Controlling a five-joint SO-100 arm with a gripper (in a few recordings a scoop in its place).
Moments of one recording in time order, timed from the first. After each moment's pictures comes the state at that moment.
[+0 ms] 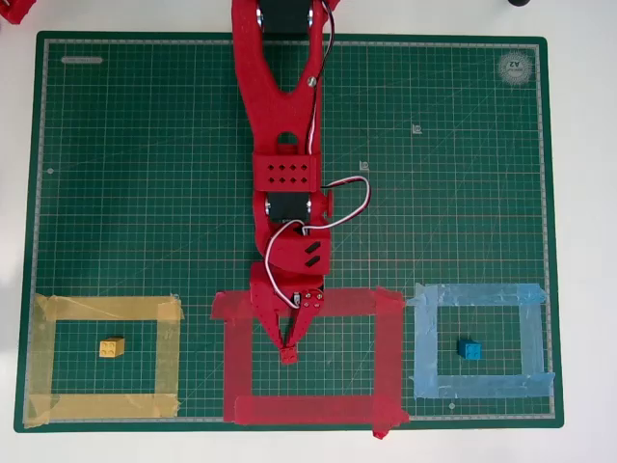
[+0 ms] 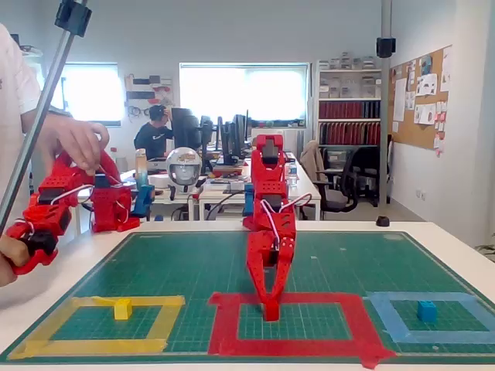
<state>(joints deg) -1.5 44.8 76.3 4.8 -96.8</state>
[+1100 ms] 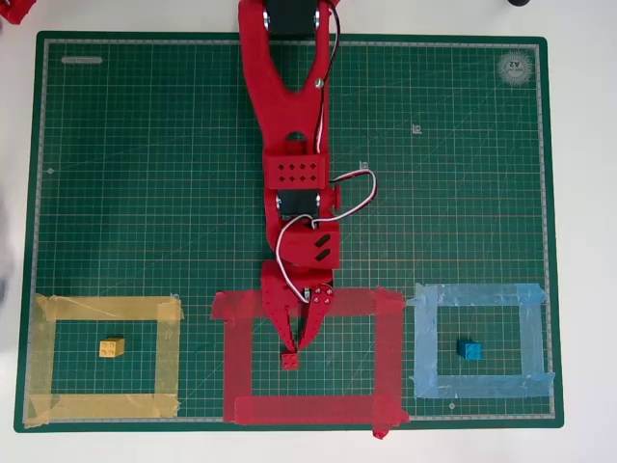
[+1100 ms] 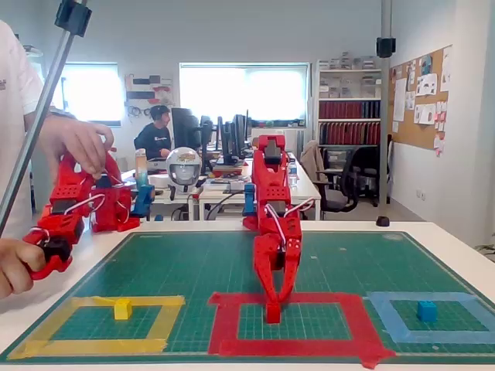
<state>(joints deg) -3.3 43.9 81.6 -6.9 -93.0</state>
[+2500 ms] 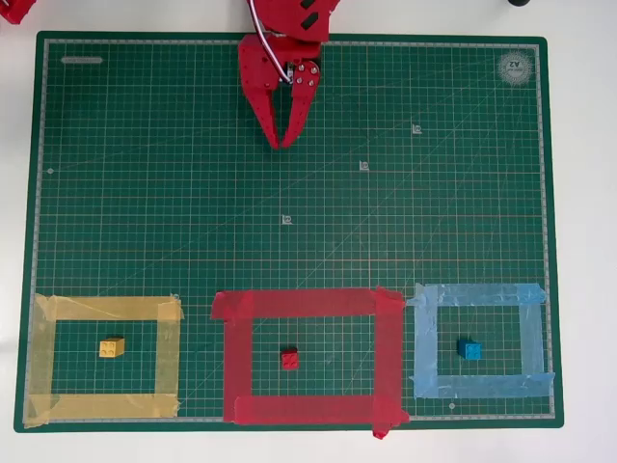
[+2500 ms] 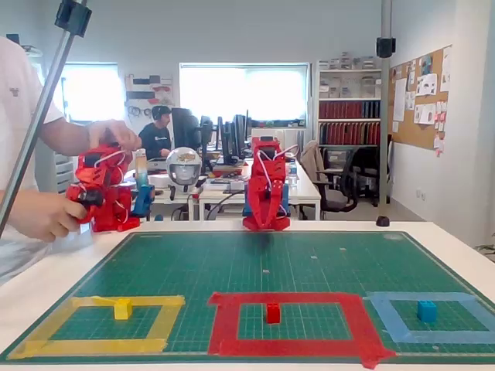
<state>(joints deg) -0.7 158.7 167.6 41.3 -90.4</state>
